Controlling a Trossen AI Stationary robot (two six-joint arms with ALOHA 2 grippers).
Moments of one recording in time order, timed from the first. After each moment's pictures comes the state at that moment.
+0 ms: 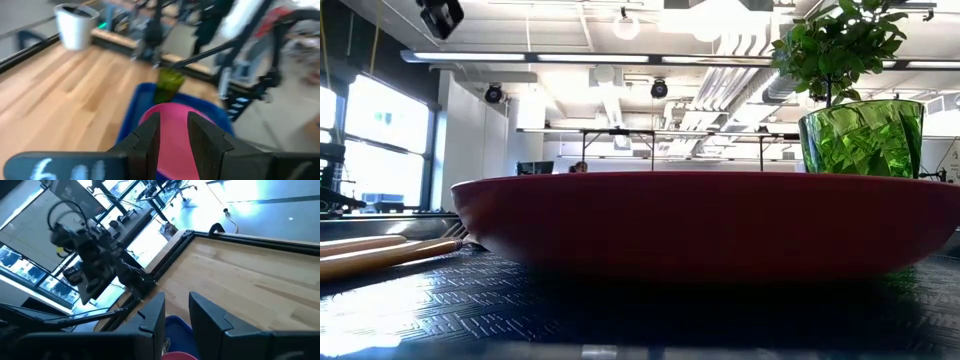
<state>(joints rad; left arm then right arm) -0.26 0.54 0.69 -0.42 -0.24 -0.40 0.27 0.90 1.13 -0.56 0.61 0.88</state>
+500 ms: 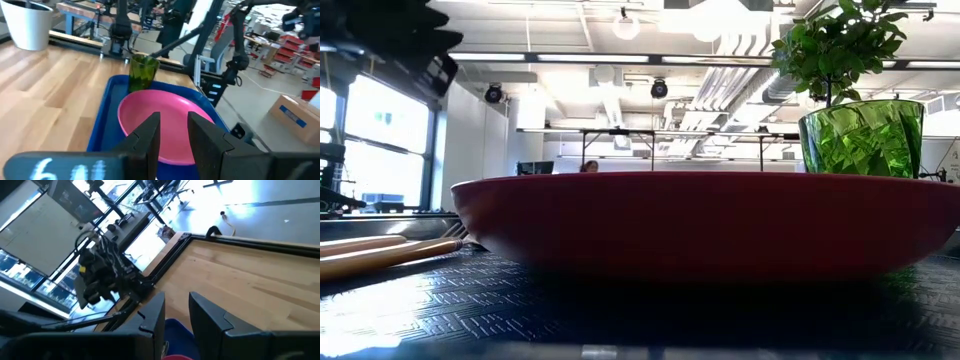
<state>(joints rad) -0.26 0.29 0.24 -0.06 -0.06 -0.29 0.27 0.90 1.13 -0.56 0.63 0.89</state>
